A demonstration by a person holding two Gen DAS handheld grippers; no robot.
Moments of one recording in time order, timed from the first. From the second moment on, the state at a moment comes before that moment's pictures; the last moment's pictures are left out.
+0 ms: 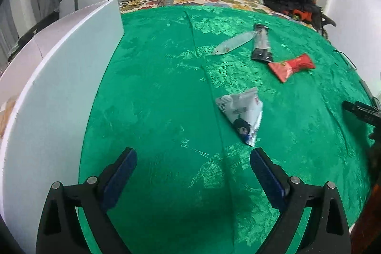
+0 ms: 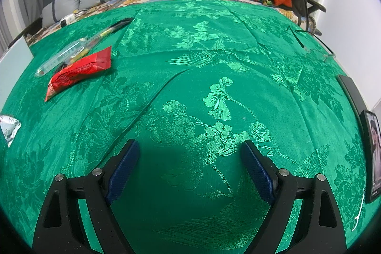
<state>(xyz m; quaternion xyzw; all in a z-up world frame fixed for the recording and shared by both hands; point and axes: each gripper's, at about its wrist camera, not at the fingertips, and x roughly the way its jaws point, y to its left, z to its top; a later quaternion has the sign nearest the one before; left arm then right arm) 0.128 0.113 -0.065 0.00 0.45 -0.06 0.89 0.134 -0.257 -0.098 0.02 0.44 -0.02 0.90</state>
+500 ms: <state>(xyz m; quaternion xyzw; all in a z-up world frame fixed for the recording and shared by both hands) 0.164 0.121 -0.091 0.02 0.46 -0.03 0.89 0.134 -0.257 -0.098 0.02 0.44 -0.02 0.90</state>
